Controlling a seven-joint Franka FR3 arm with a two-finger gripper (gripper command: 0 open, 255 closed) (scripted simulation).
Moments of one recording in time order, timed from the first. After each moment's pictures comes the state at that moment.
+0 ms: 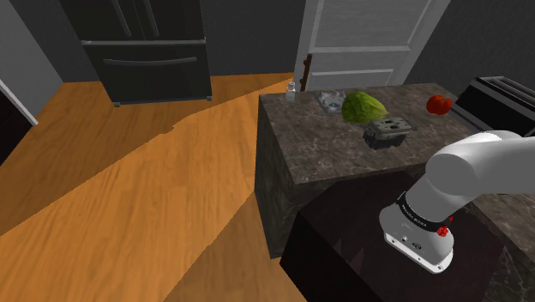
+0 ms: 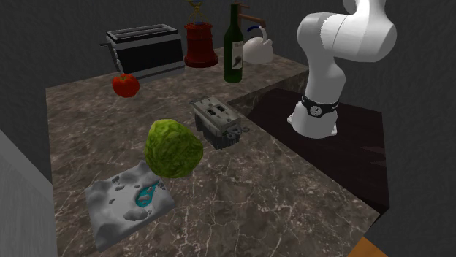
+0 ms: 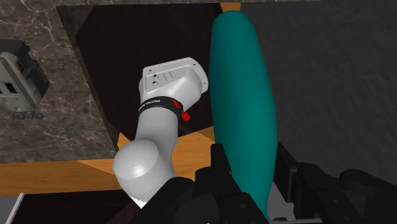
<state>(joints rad) -0.23 -0.81 -1.17 -1.31 -0.62 0.61 -2.71</state>
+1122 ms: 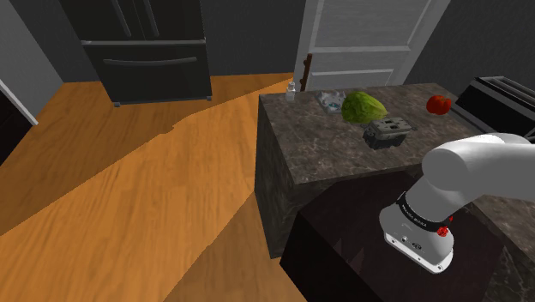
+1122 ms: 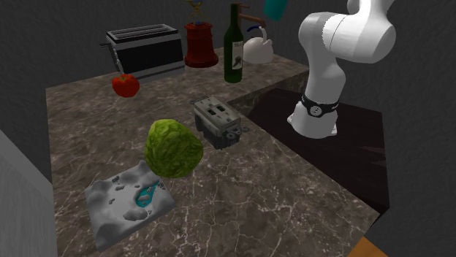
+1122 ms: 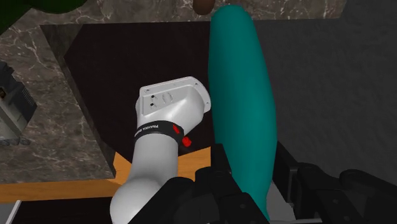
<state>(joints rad) -0.36 -0.96 -1.15 -1.64 -0.65 0.80 -2.64</state>
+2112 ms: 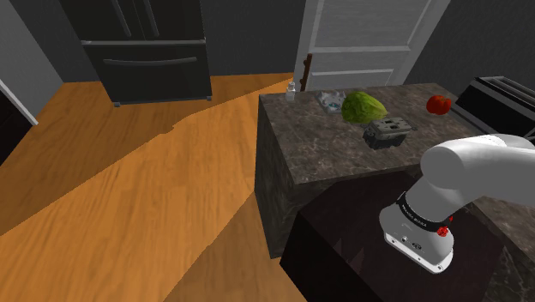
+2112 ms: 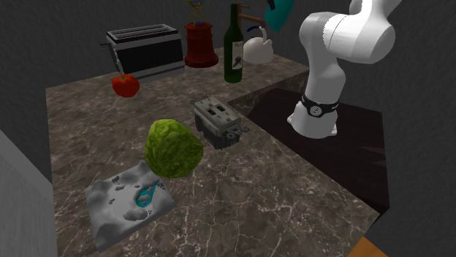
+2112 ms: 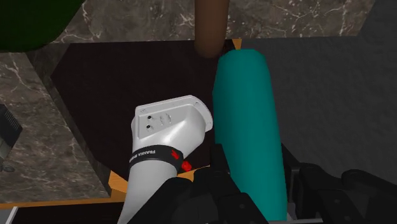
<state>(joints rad) -0.42 -1.06 -1.19 -1.84 -0.72 0.92 -2.61</state>
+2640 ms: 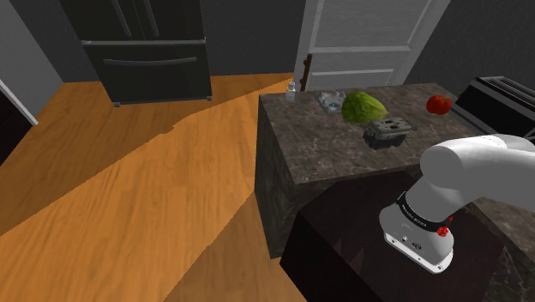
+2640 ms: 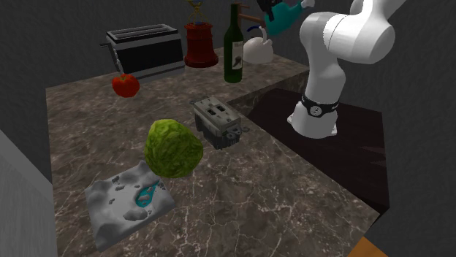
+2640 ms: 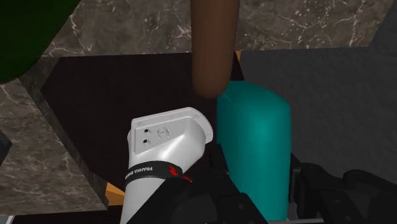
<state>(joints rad) -0.44 -1.12 -1.24 -1.93 -0.77 0.98 -2.59</state>
